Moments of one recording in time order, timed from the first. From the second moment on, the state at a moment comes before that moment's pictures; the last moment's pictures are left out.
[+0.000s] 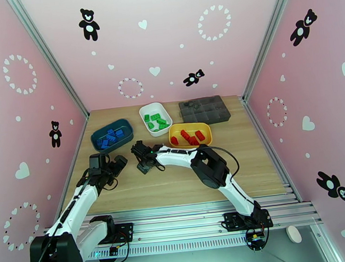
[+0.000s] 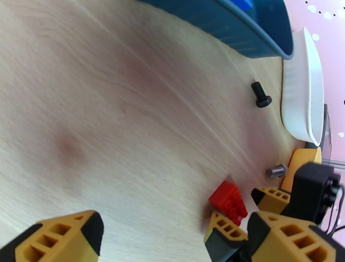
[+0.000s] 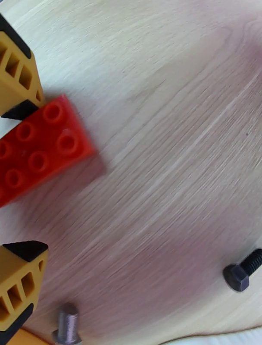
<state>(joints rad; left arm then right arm) 0.00 1.02 0.51 -0.38 0.18 -0.86 1.01 2.32 1.81 -0.59 0.19 0.13</state>
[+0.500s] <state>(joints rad) -0.01 1.07 0.53 -0.38 0.22 -0.84 0.98 2.36 1.87 -0.60 0.11 0.17</state>
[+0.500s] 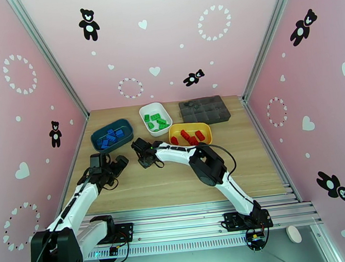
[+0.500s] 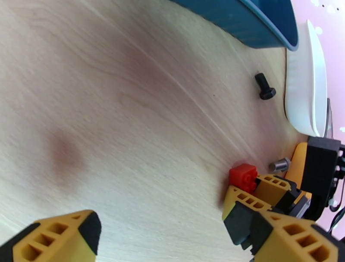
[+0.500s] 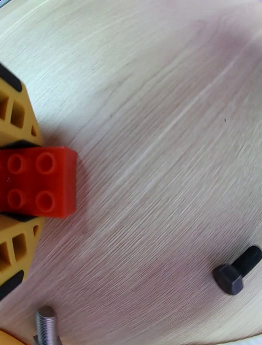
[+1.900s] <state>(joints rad) -0.63 1.61 1.05 -0.17 0.16 -0.95 0.51 1.63 1.19 -0.52 0.15 0.17</state>
